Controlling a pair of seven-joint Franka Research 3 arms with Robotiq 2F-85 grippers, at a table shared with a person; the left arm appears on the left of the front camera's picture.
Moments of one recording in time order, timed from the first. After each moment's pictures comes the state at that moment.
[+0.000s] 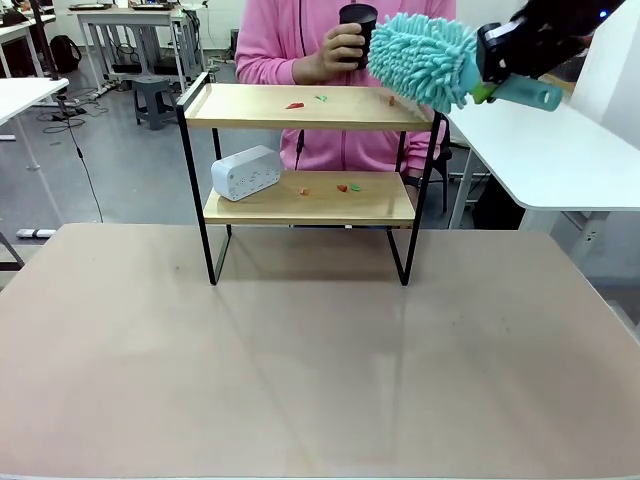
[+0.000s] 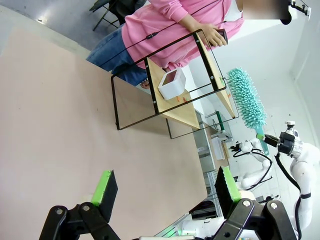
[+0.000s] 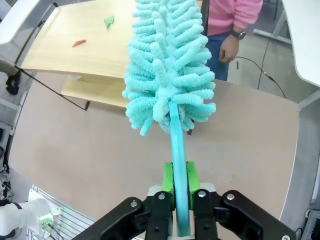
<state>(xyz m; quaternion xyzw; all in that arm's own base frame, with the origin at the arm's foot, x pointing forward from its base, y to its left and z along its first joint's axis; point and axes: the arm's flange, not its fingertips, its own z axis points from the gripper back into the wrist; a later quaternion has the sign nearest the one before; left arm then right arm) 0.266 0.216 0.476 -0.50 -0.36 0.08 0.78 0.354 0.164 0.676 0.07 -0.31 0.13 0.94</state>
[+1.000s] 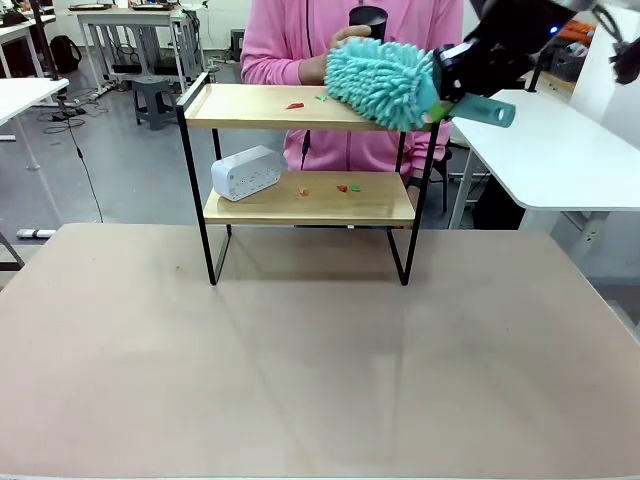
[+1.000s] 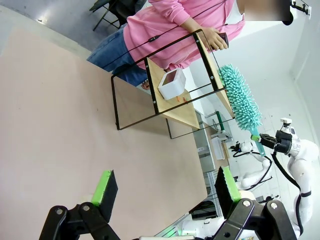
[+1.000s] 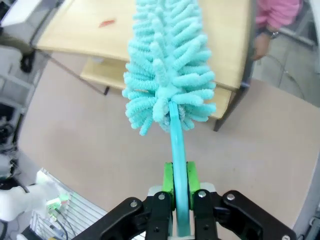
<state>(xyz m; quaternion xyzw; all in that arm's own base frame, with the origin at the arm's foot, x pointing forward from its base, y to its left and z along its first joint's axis) 0.266 0.216 0.476 -0.50 -0.36 0.08 0.78 0.363 0.209 0.655 0.11 -0.27 0.18 0.94</state>
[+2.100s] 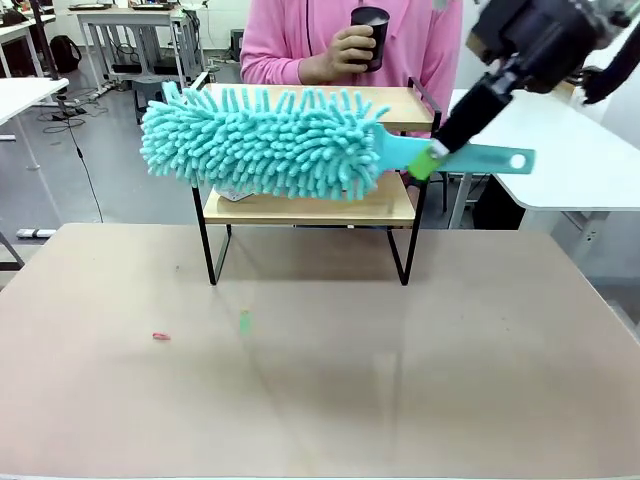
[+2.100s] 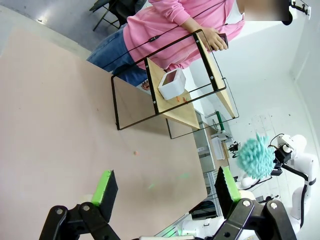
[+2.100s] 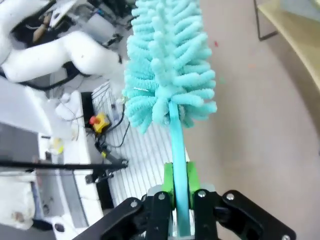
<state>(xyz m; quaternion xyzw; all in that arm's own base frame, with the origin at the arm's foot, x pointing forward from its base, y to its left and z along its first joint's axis) 0.266 0.216 0.476 -0.50 -0.36 0.08 0.78 0.325 0.183 0.635 0.33 -0.11 0.51 0.79</state>
